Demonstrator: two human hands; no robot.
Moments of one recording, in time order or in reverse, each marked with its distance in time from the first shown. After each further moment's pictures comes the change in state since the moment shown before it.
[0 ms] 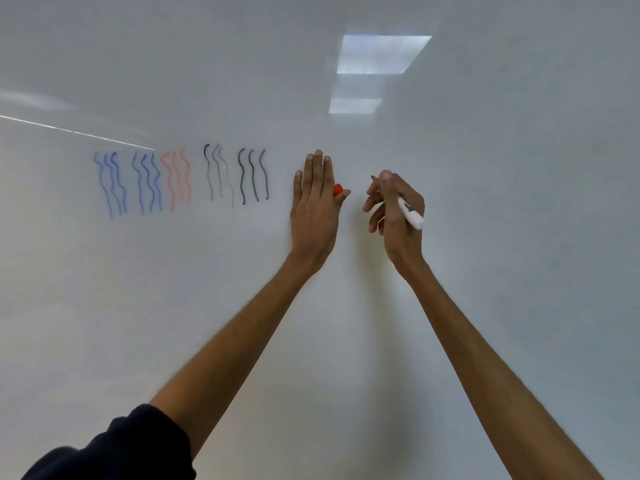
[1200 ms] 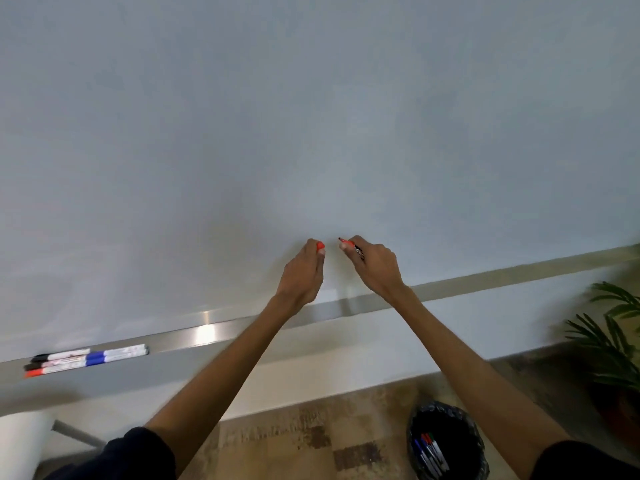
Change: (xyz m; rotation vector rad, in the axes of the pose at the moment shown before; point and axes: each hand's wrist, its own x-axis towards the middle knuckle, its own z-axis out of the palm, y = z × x) left_hand -0.374 0.125 0.004 -0.465 -0.922 -0.345; right_hand -0.319 0.114 -0.206 -0.911 -0.535 0.516
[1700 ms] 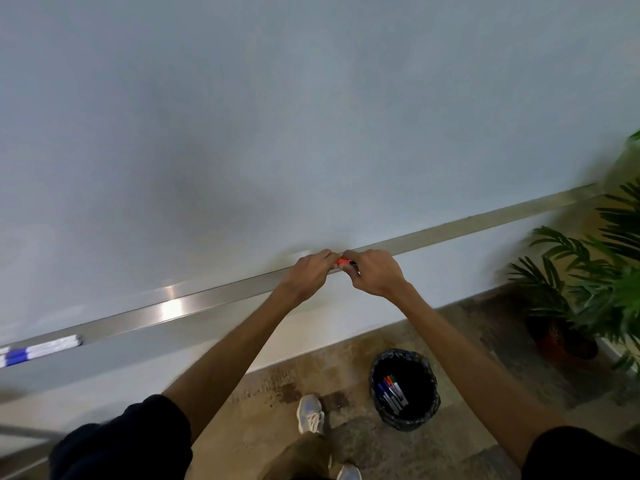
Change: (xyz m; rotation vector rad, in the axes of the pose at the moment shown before) left_hand -0.011 0.033 0.134 0.172 -0.403 0.348; right_hand -0.082 0.118 -0.020 -0.355 -0.266 -0.036
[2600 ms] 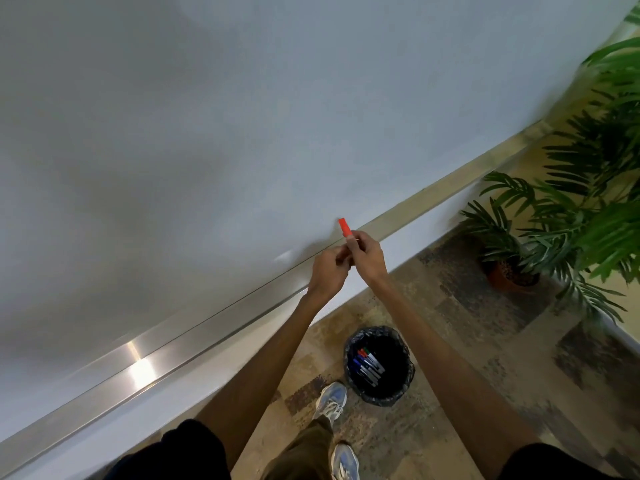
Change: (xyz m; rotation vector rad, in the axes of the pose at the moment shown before) left_hand 0.176 0.056 0.121 -0.868 -0.072 -0.293; right_hand 0.047 0.153 0.072 0.991 0.332 0.843
